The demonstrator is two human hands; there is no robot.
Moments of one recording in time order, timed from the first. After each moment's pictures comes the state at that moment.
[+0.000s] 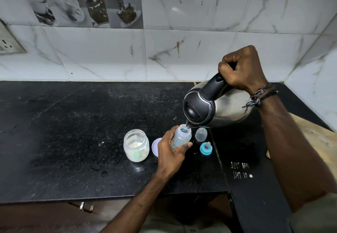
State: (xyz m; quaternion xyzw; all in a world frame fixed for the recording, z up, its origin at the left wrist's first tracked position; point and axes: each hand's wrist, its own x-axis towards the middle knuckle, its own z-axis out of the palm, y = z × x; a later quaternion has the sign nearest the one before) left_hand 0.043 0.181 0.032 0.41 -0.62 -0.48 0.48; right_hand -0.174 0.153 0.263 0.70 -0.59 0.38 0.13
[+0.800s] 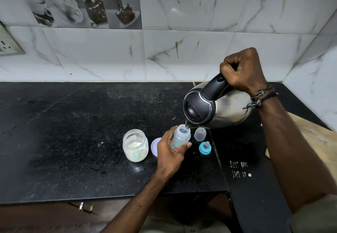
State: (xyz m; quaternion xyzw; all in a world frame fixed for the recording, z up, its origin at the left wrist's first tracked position) left_hand 0.043 0.182 0.032 0.40 -0.62 -0.48 0.47; right_hand -0.180 0.157 0.258 0.69 -0.60 0.40 0.11
